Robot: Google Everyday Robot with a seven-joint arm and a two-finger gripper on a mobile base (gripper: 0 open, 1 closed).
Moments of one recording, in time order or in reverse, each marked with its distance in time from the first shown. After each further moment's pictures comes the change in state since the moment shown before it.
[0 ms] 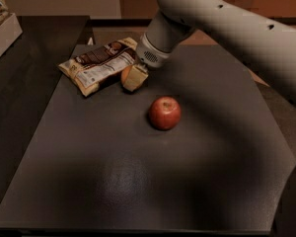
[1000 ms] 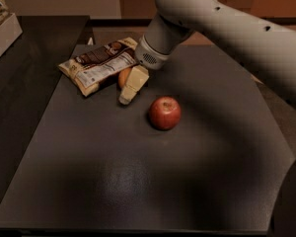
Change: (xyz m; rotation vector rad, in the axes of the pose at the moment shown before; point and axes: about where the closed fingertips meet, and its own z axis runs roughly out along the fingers) arm -0.001 0.002 0.003 -0.006 0.003 -0.003
